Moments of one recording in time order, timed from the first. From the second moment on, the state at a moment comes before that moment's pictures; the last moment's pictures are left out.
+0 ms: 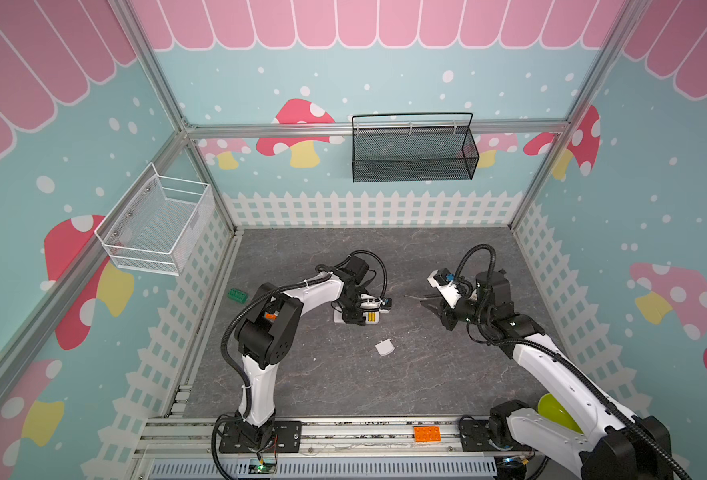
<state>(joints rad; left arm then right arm) -0.55 2.01 1.39 -0.68 0.25 1.12 0.30 1.05 0.74 -0.26 -0.54 -0.32</state>
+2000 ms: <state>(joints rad) -0.48 1.79 1.09 -0.83 0.27 1.15 0.67 1.46 0.71 0.02 -0.57 -0.38</state>
